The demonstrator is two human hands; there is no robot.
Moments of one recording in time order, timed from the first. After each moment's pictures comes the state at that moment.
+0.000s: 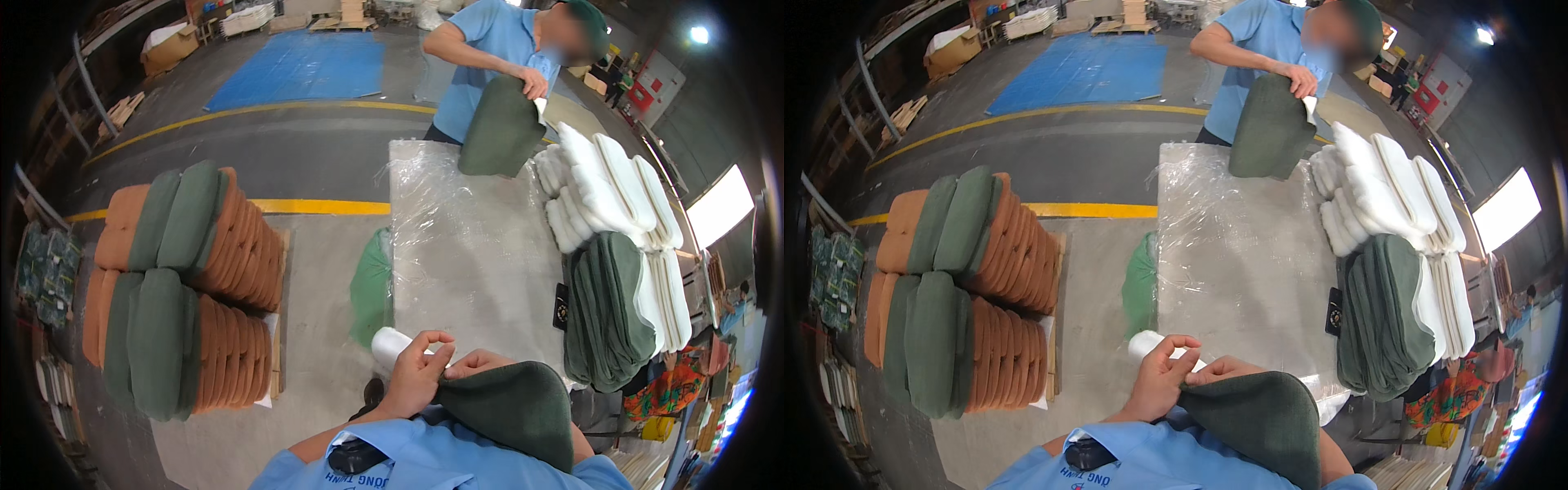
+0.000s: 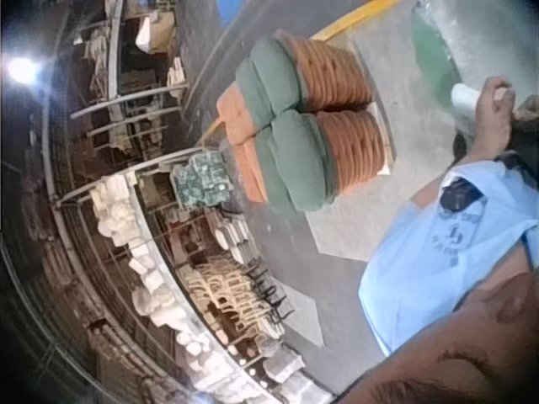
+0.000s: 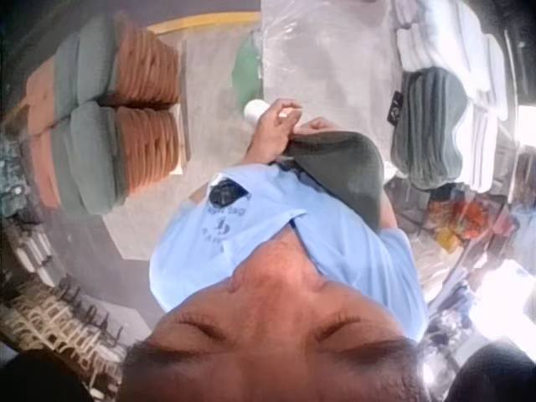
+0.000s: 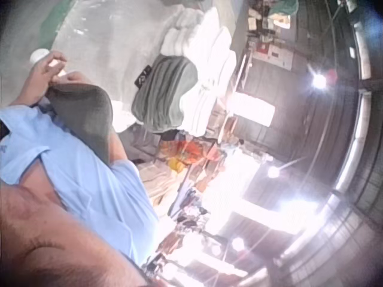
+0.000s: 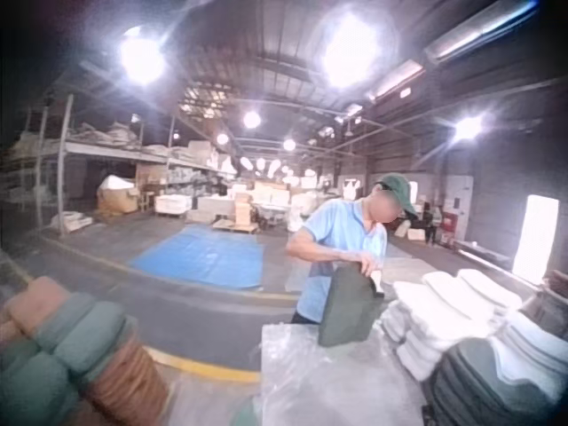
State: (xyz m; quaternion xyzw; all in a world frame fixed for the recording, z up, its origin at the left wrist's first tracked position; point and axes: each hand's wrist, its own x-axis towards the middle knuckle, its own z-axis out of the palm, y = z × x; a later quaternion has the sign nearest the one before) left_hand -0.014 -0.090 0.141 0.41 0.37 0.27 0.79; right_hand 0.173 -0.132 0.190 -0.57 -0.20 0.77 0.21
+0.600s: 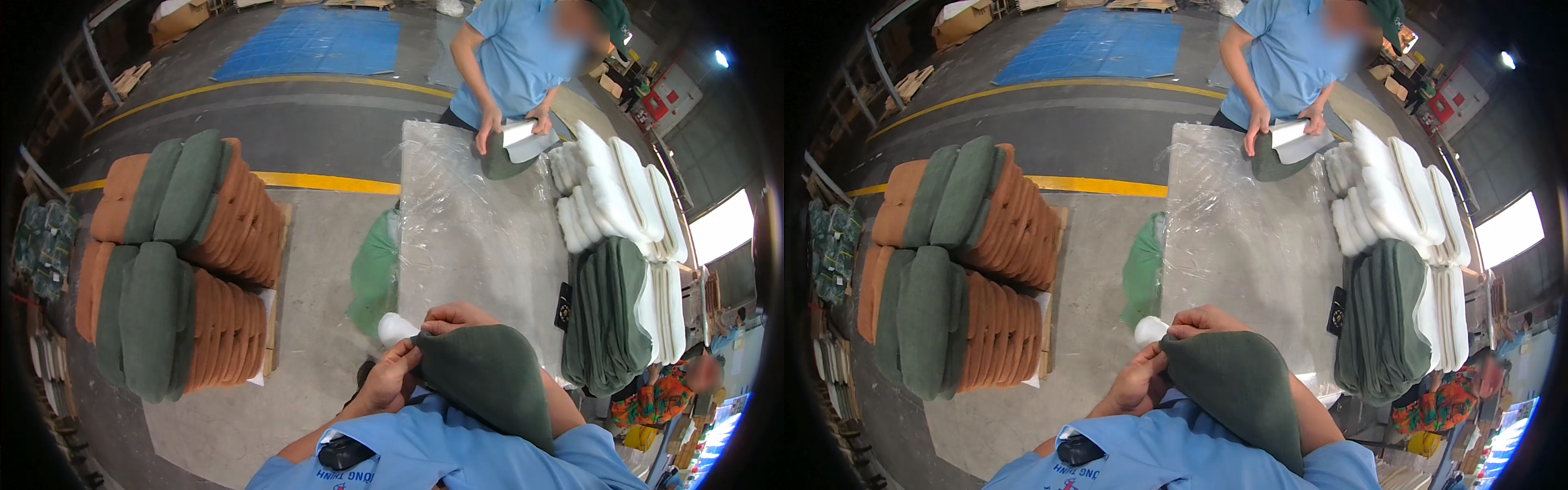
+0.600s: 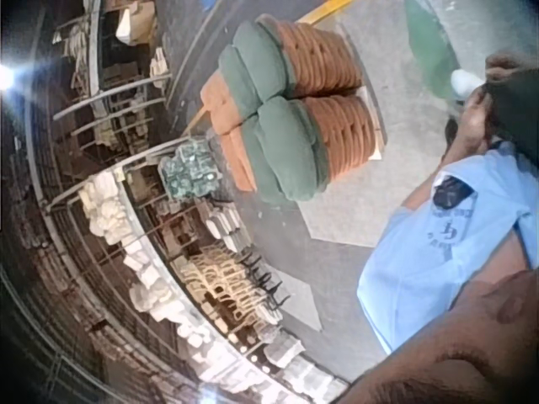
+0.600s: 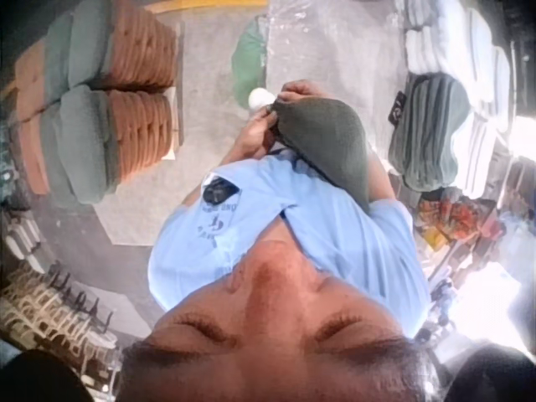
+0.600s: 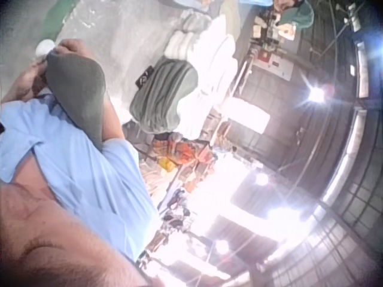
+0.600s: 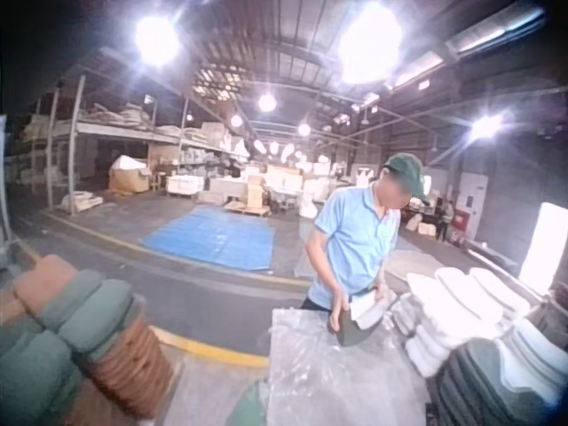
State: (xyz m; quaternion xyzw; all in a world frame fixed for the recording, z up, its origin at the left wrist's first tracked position) left_hand -0.046 -0.099 0.073 0.08 0.25 0.33 0.91; right_hand 0.156 -0.047 0.157 -0.57 -0.46 0.66 0.16
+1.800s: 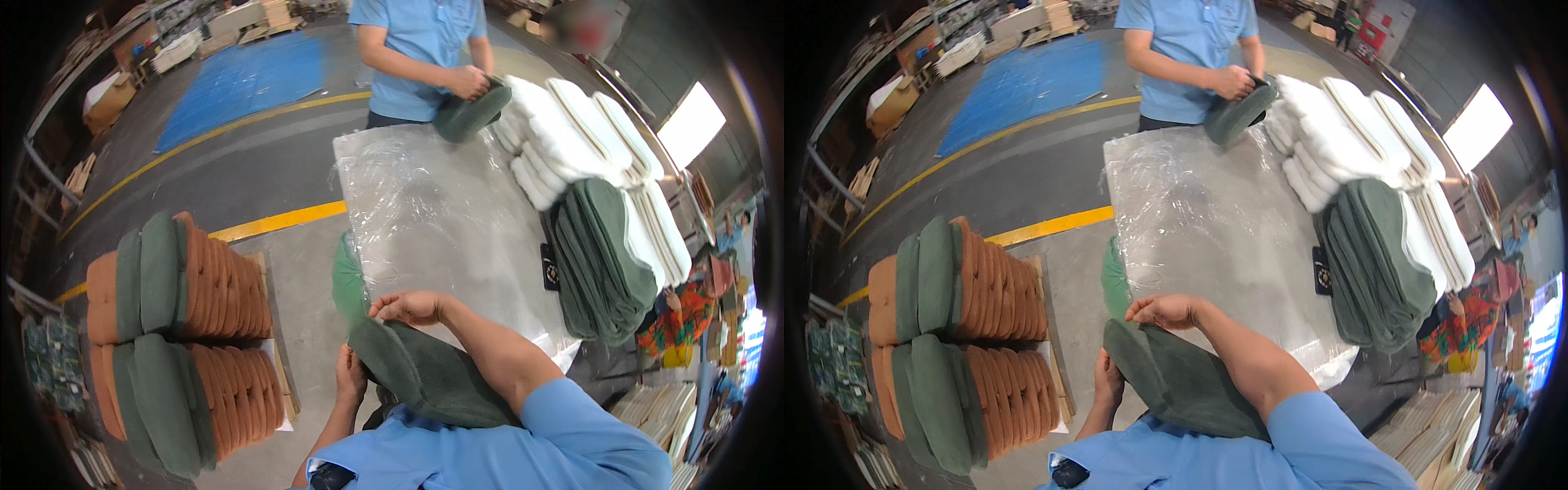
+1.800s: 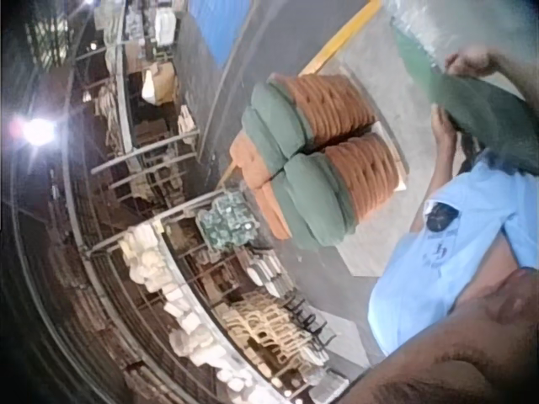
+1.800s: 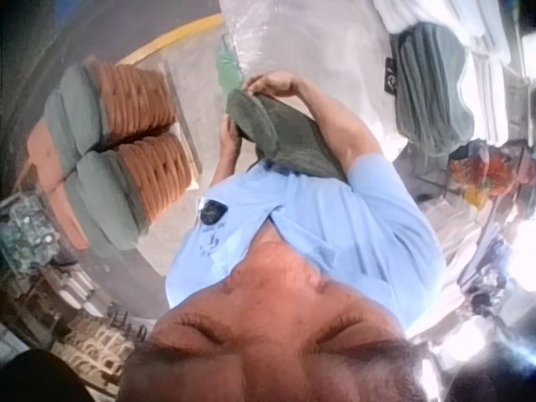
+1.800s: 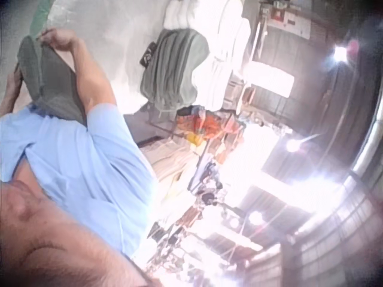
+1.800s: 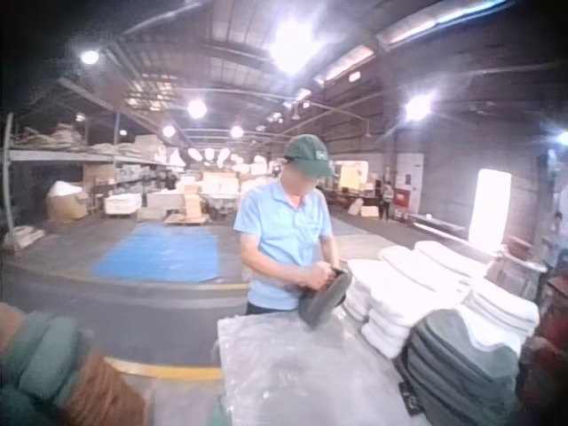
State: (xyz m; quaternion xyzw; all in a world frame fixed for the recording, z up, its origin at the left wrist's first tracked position) left_hand -0.055 -0.046 -0.049 0.36 0.48 0.36 0.71; right_hand 0.195 0.019 0.005 -0.40 -0.27 0.84 0.27
